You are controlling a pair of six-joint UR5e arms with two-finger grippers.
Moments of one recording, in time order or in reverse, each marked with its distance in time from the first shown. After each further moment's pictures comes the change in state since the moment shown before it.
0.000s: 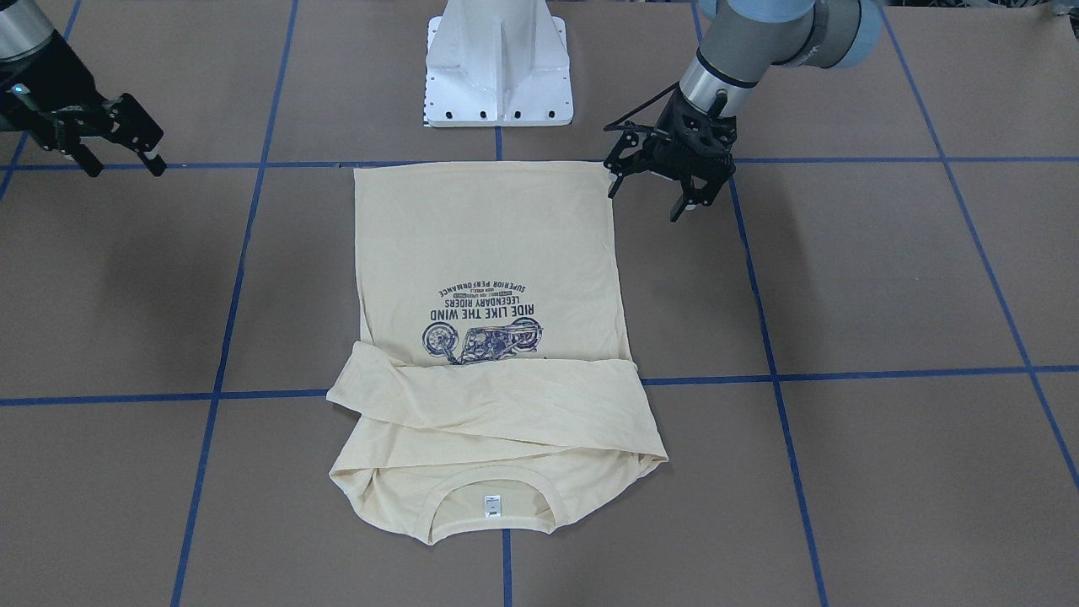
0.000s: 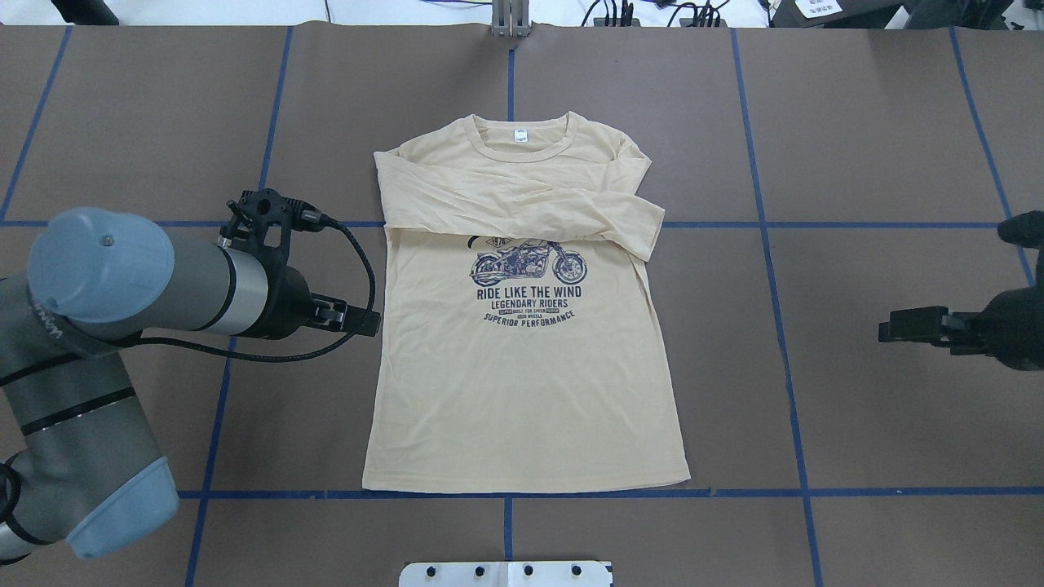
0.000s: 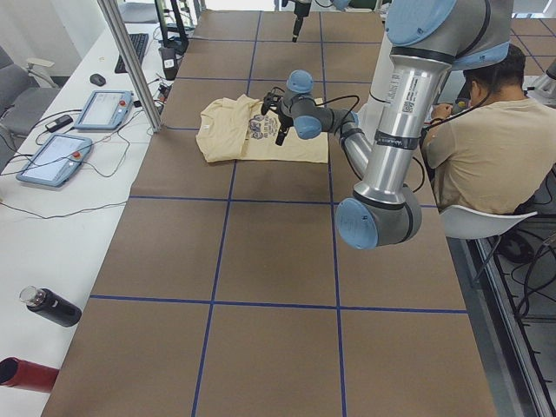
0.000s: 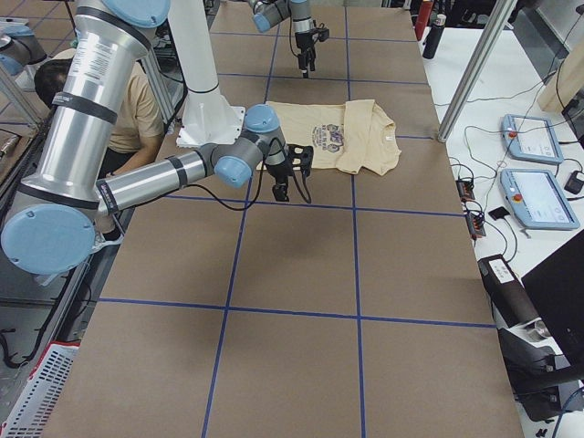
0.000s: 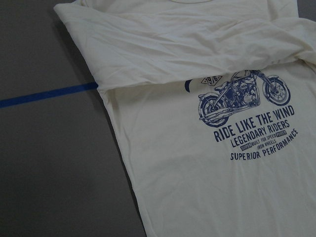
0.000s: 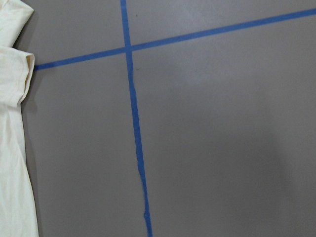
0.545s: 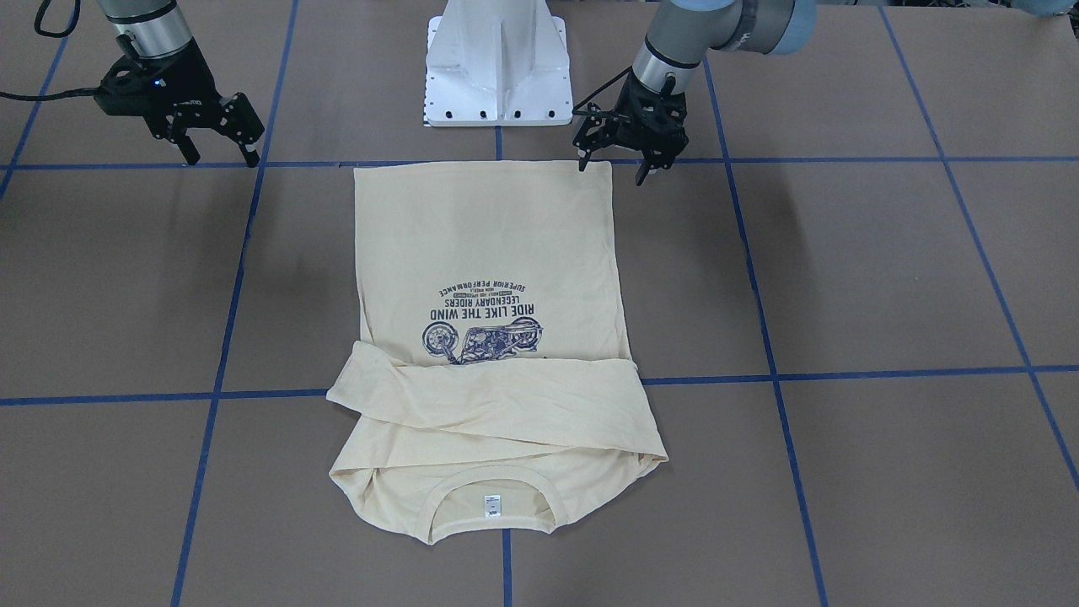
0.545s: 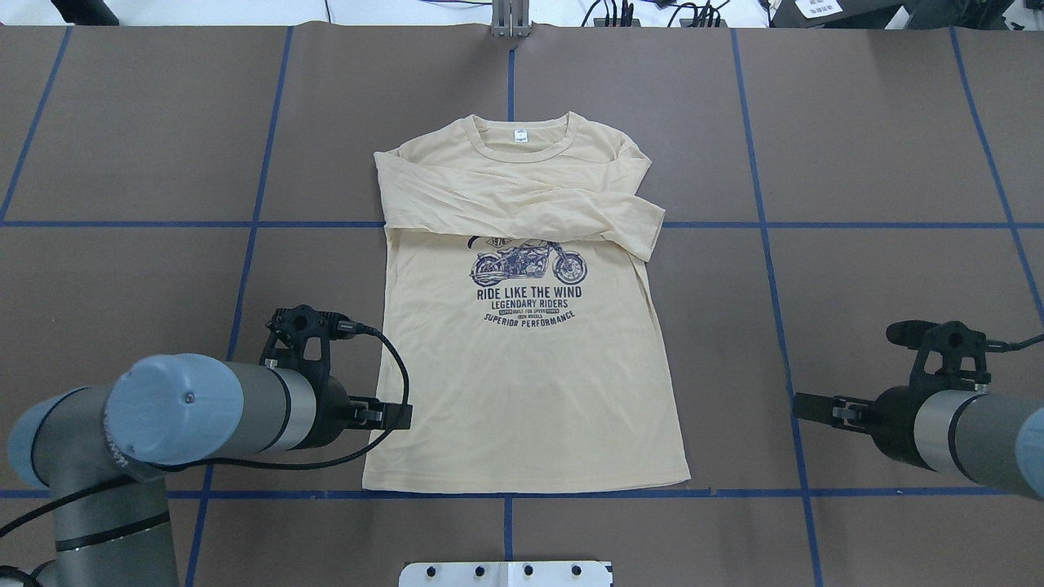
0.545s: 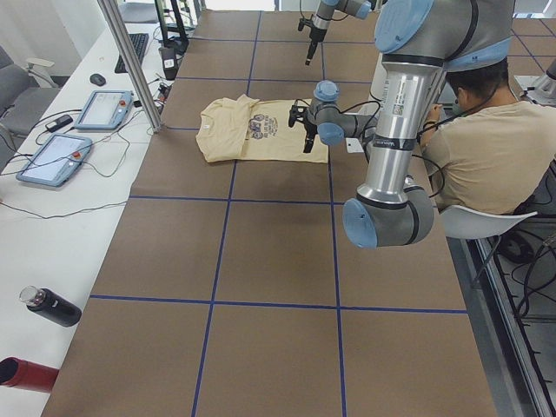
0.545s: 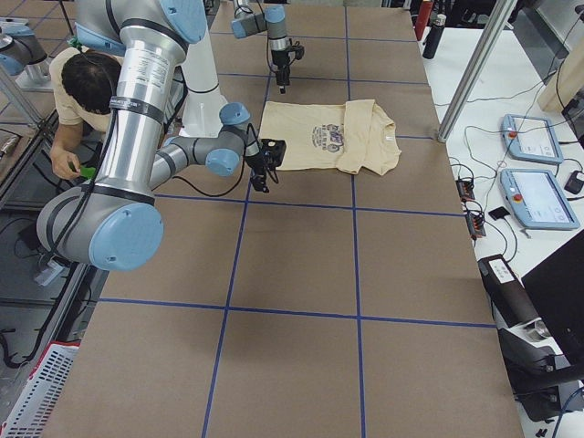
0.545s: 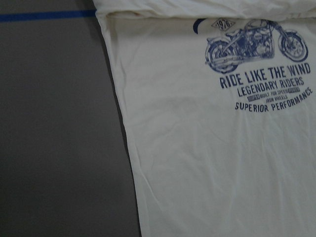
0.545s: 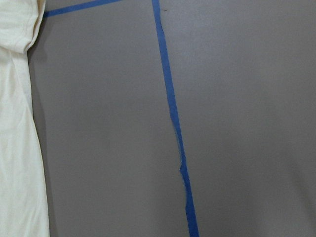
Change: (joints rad) left arm 0.239 0.038 -0.006 0.000 0.170 -0.257; right arm -0.389 0.005 0.019 -0.015 -0.363 0.243
